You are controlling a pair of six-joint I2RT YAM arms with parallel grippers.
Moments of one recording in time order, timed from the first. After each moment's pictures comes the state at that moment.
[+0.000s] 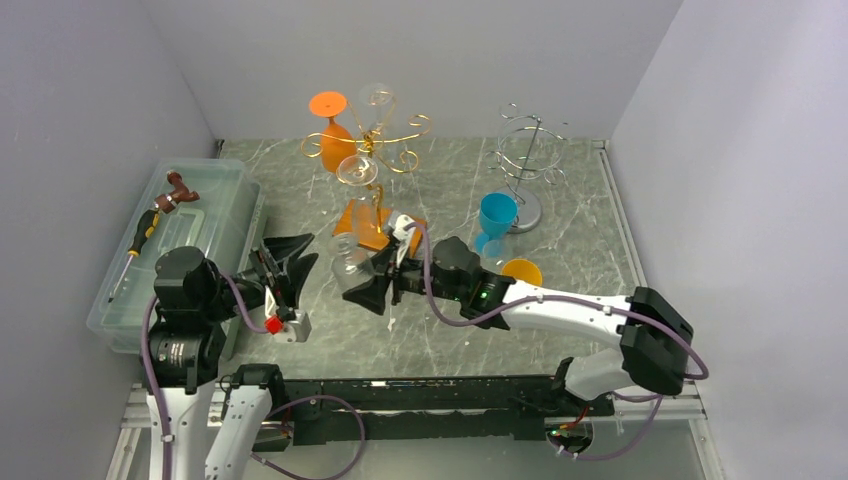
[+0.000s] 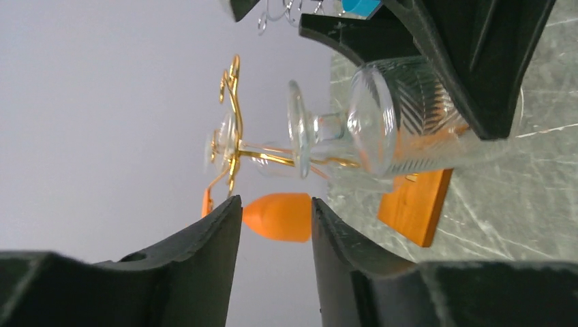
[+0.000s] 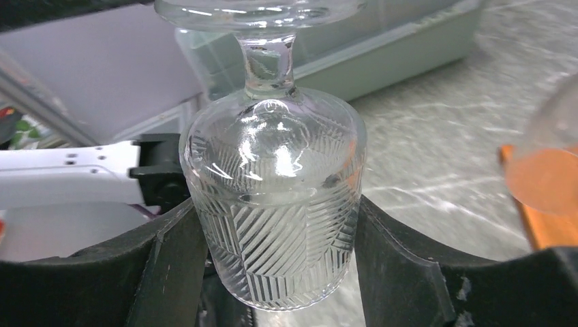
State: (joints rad) left arm 0.01 0.52 0.97 -0.72 1.01 1.45; right arm 1.09 1.40 0.89 0.48 -0.28 0.30
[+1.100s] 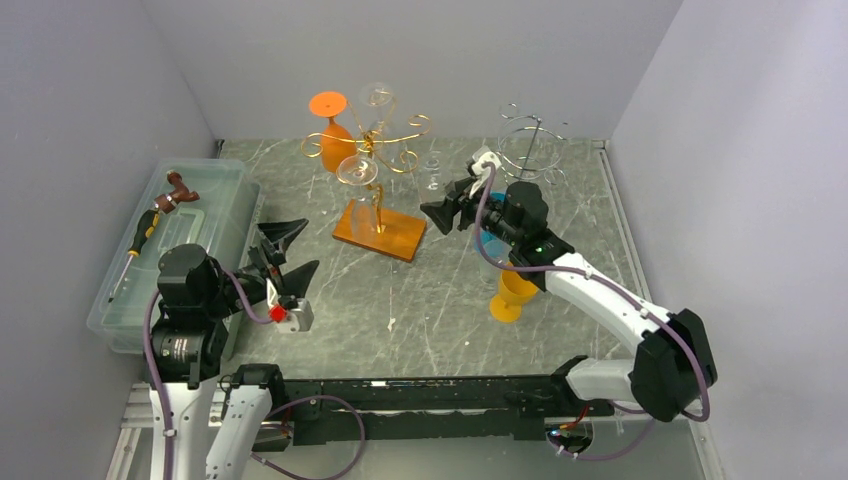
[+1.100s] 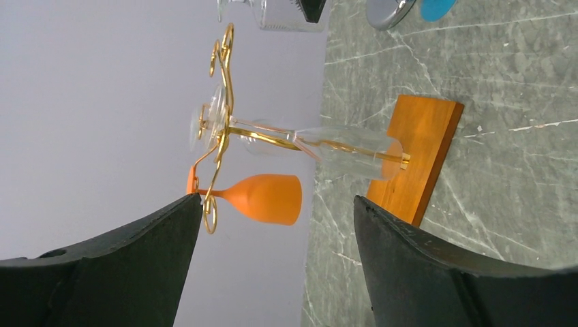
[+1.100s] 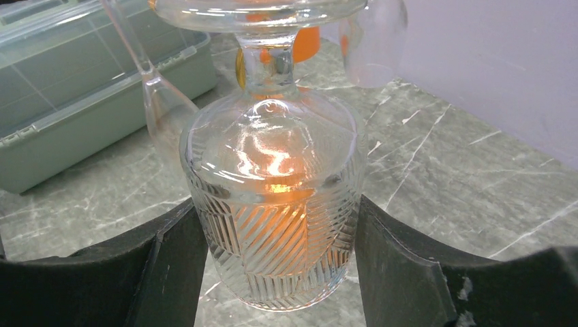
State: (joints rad) left arm 0.01 0.53 0.95 -0.67 0.96 1.37; right arm 0.58 1.23 0.87 0.34 -0.28 0.07
